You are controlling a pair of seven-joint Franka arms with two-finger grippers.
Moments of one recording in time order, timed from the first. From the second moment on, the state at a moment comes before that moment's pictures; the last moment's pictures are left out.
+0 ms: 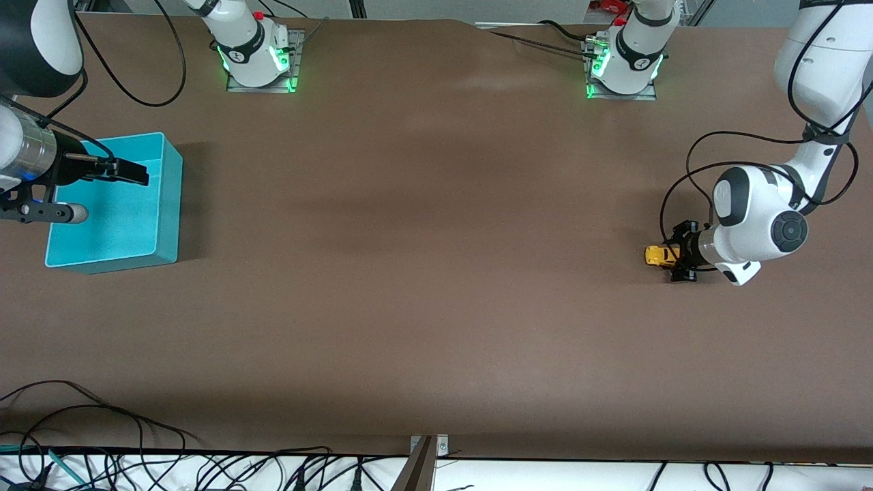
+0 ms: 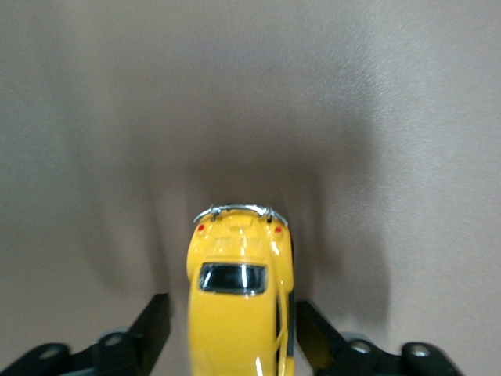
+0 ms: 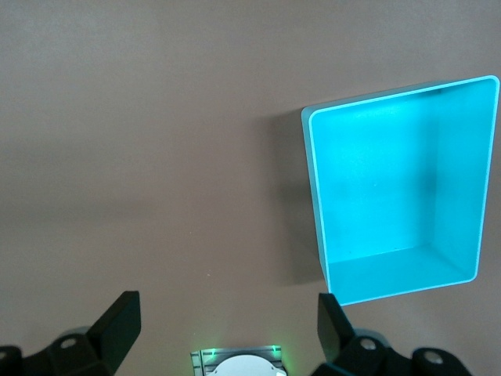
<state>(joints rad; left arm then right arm) 0.37 0.56 -0.25 -2.02 0.07 2.37 -1.40 0.01 0.14 -0.01 -1.60 -0.05 1.49 0.06</state>
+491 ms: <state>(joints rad) 0.37 0.57 -0.25 -2.02 0.07 2.37 -1.40 0.01 0.14 -0.01 -1.60 -0.05 1.49 0.06</state>
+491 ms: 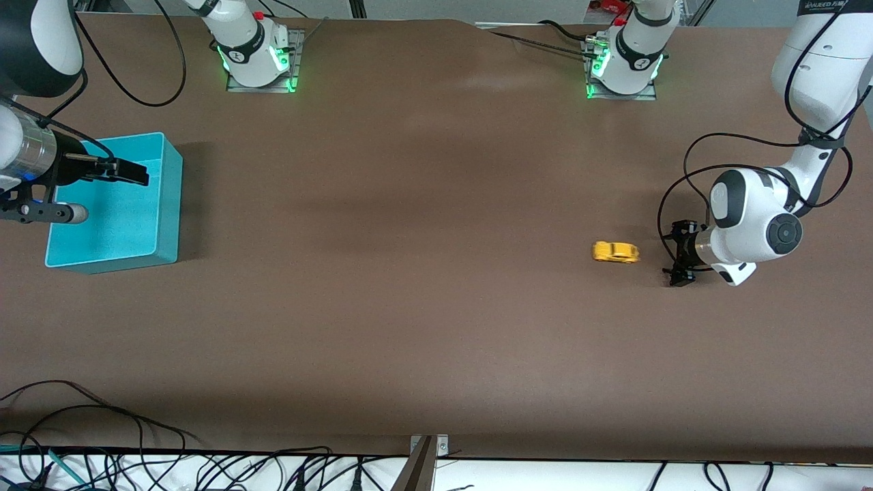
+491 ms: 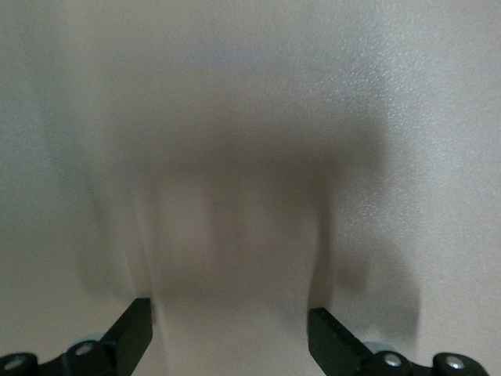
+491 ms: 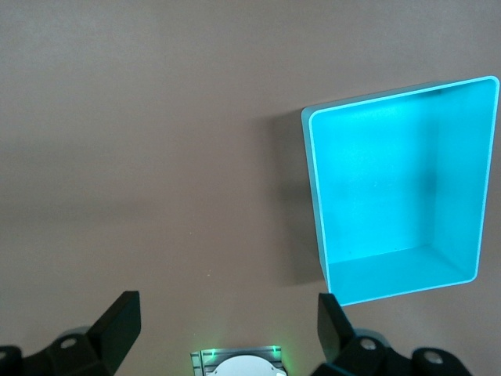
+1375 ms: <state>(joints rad) 0.36 0.52 -0.30 -1.90 0.08 2.17 -1.28 0.02 0.15 -0.01 -1.60 -0.05 1.49 0.06</state>
